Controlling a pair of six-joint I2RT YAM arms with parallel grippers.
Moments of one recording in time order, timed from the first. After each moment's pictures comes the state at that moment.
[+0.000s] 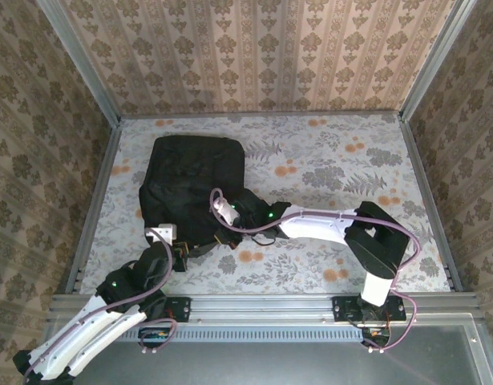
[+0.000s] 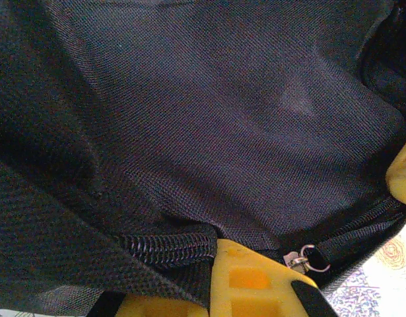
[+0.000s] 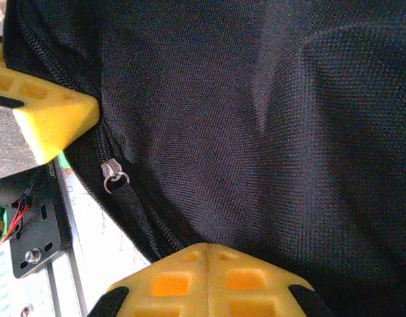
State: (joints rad) left arm -0.85 0.18 0.30 -0.82 -0.35 -0.63; right arm 0.95 1.77 1.10 -0.11 -0.33 0.23
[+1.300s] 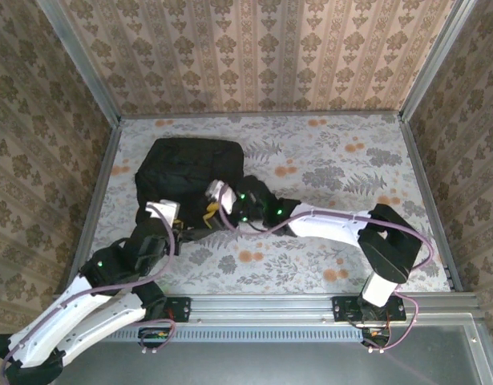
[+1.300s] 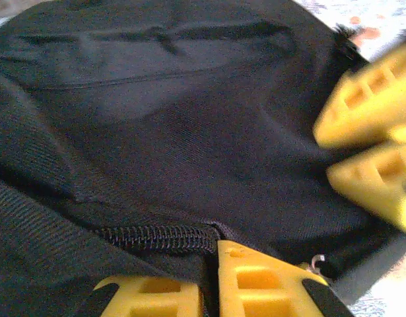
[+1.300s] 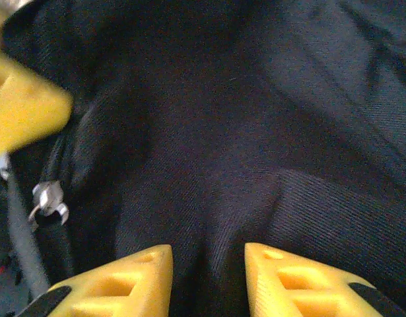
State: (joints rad) left arm -0.89 0.47 0.72 -0.95 -0.50 -0.38; right arm 0.96 1.71 1.07 0.18 -0.31 -0.05
